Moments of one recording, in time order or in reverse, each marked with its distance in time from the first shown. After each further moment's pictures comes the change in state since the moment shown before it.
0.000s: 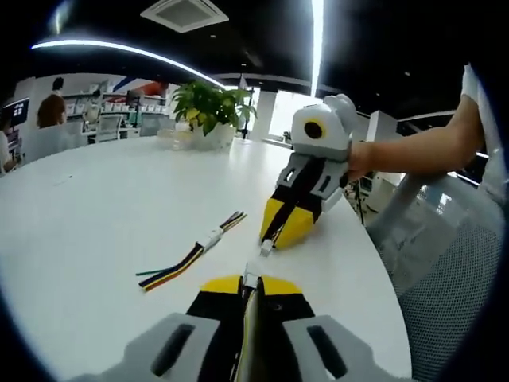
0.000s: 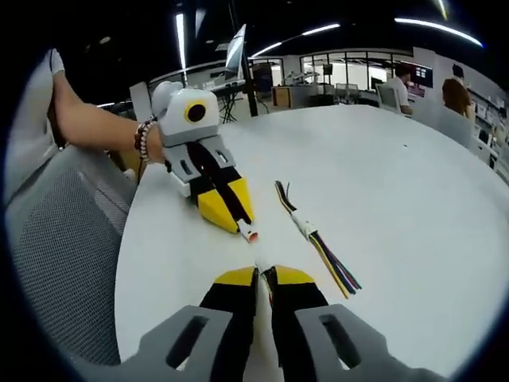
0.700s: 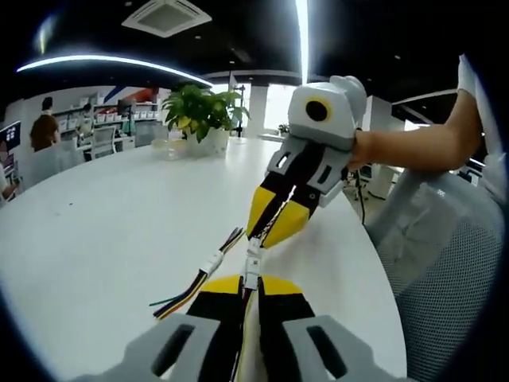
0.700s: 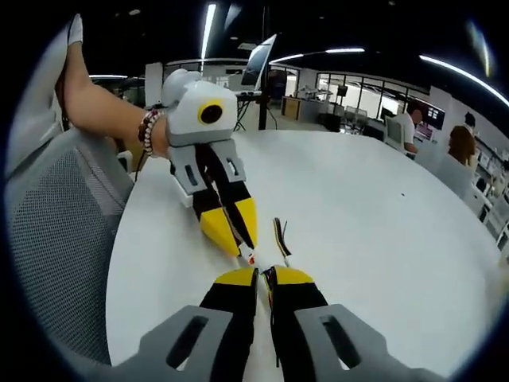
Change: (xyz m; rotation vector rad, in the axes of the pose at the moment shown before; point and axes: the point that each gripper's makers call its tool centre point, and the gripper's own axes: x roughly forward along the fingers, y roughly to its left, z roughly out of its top) left arm 0.000 -0.004 0.021 0.092 0.027 0.004; right arm -0.001 0.002 0.034 -0.192 -0.008 -0.046
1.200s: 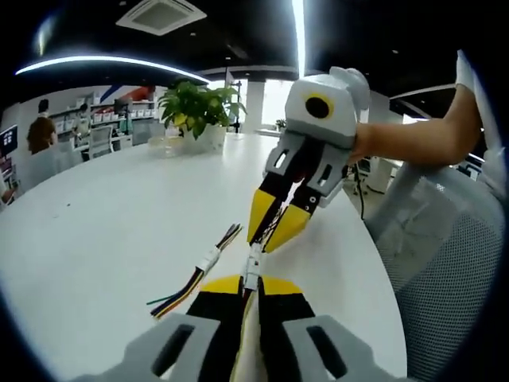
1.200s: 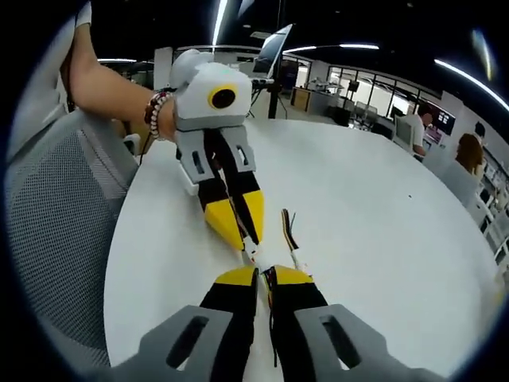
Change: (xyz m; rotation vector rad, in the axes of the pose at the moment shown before) left arm 0.002 -0.002 -0.006 0.009 0.031 -0.006; right arm 0.004 0.005 -0.009 -0.051 0.068 0.021
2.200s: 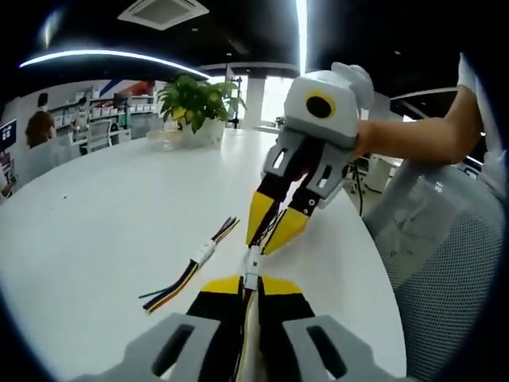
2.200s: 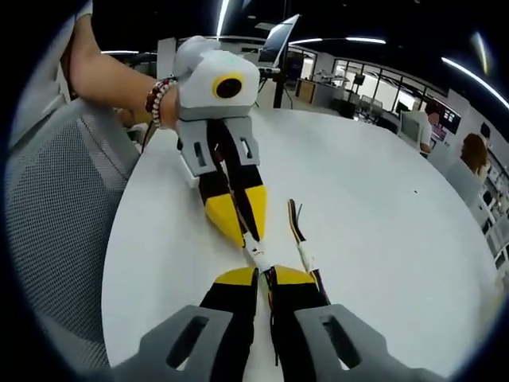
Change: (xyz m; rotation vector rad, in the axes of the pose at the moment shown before) left arm 0.002 -0.004 -0.008 0.012 0.034 -0.012; right arm 0.004 0.006 -0.007 -0.023 0.049 0.017
